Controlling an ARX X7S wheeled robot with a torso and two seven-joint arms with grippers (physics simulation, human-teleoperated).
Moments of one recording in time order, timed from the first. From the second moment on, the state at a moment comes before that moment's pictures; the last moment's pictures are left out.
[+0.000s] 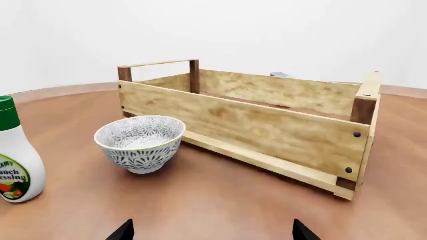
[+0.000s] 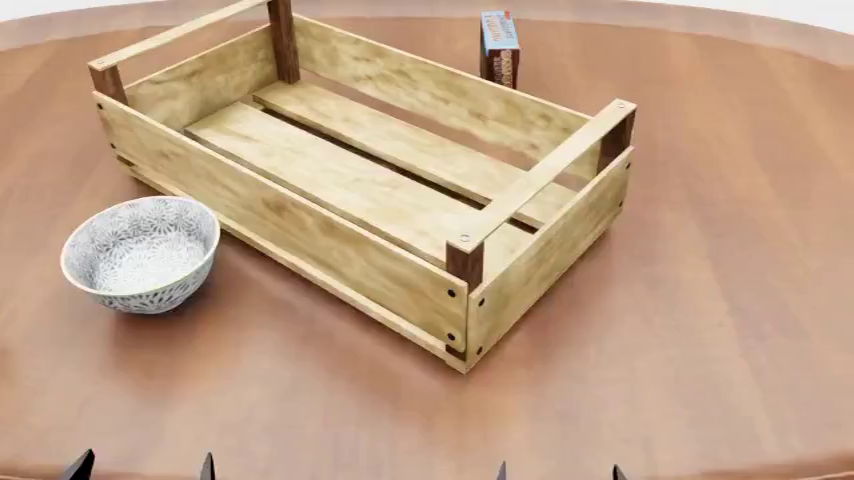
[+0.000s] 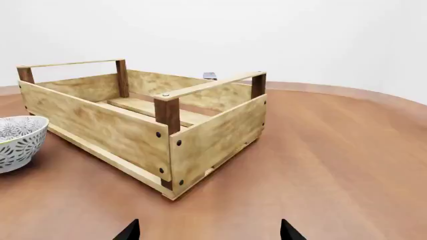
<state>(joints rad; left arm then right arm) 0.00 0.00 0.00 0.00 0.00 0.00 0.00 0.00 0.00 0.00 0.00 0.00 0.00 0.00</state>
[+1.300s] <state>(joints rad) -0.01 -0.11 0.12 -0.04 -0.07 0.10 -0.12 0.00 0.10 -0.14 0.00 0.06 -0.05 0.12</state>
